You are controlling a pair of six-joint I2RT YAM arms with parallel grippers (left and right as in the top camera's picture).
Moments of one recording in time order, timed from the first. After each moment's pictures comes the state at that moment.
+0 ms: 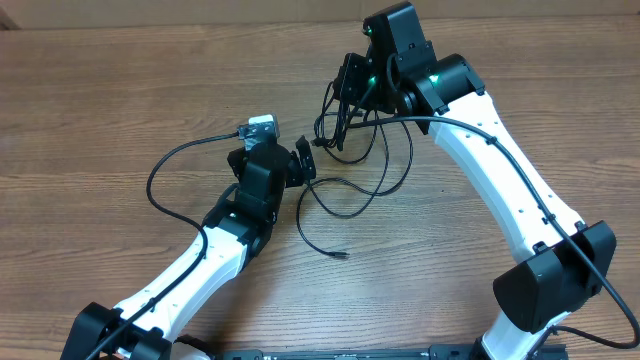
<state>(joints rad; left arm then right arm) -0.47 1.42 0.71 0.14 -0.30 -0.48 0.45 1.86 1.84 -0.83 -0.22 0.67</state>
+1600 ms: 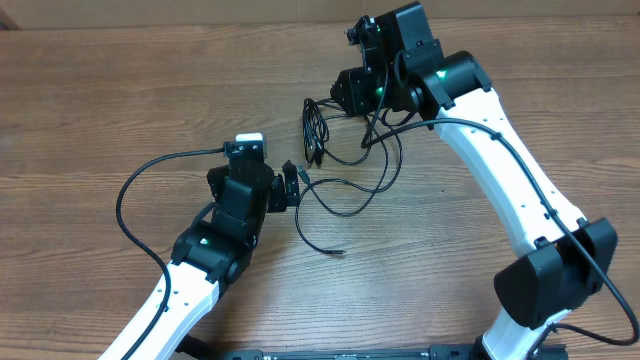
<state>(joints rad) -0.47 1.15 0.71 -0.25 -0.32 -0.39 0.42 1.88 1.84 -0.87 -0.26 0.18</state>
